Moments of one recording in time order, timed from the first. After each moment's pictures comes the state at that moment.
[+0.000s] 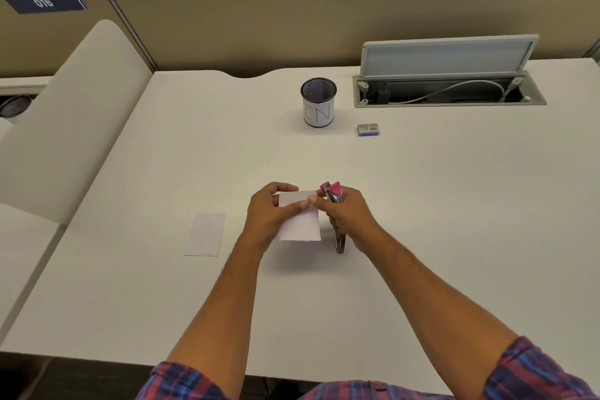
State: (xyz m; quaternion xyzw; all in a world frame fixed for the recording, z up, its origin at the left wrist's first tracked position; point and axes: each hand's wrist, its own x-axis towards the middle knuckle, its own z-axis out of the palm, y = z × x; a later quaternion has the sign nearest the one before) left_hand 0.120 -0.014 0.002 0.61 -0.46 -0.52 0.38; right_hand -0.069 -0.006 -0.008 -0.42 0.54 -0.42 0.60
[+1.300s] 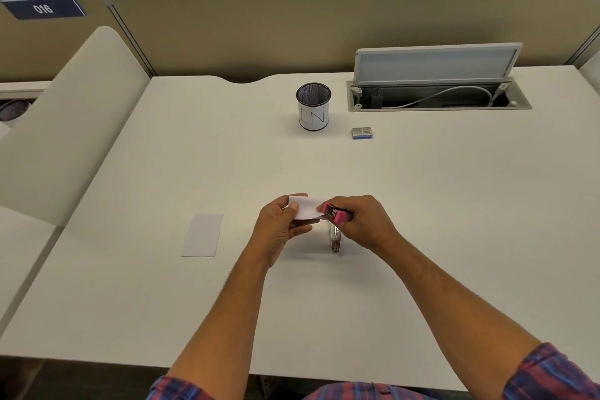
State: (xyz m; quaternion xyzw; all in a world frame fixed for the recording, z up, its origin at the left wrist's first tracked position) left_hand 0.100 0.011 0.004 0.49 -0.35 -0.68 0.42; right_hand -0.109 0.010 -0.013 -0.73 0.55 -0.30 0.28
